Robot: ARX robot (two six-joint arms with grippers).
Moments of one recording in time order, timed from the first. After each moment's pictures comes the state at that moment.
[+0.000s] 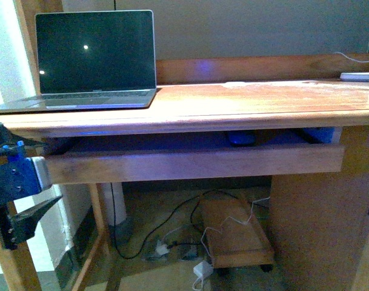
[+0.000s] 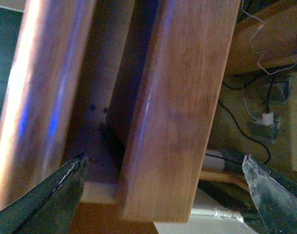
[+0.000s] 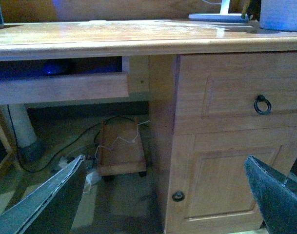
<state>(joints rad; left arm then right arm) 0.12 2.02 0.95 0.91 0.62 1.37 0.00 0.00 0.02 0.00 0.00 0.00</state>
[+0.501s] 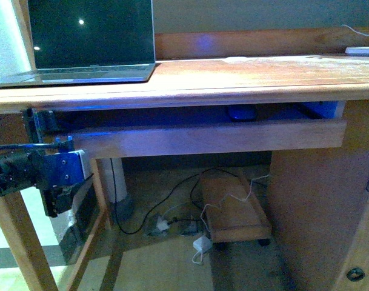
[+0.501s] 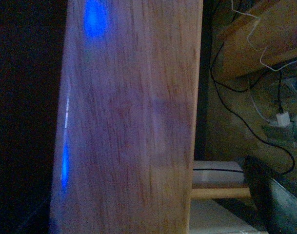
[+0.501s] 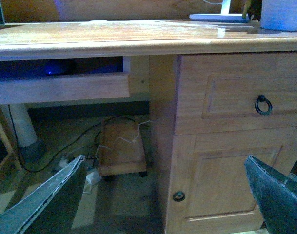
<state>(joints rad) 0.04 2.25 1.17 0.87 0.60 1.54 0.00 0.00 0.02 0.00 0.00 0.00</state>
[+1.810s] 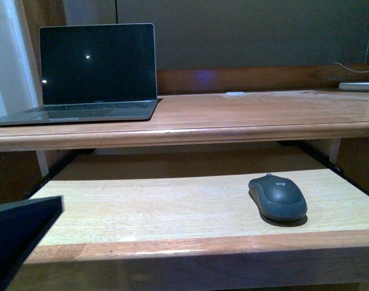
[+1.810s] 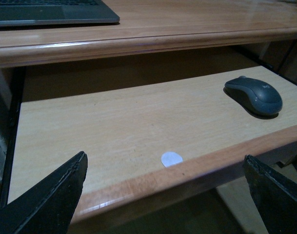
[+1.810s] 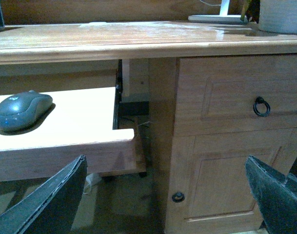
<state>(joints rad) -0.38 0.86 0.34 0.36 0.08 -0.06 0.00 0.00 0.02 0.00 0.00 0.00</state>
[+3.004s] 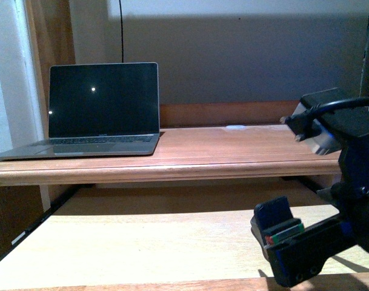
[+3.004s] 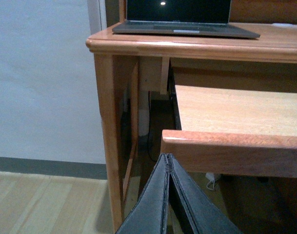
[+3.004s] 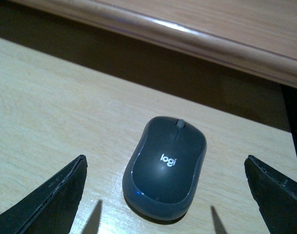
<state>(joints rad) -0.01 0.01 0.01 0.00 0.00 -0.01 0.54 1.36 0.68 0.40 0.16 -0.14</state>
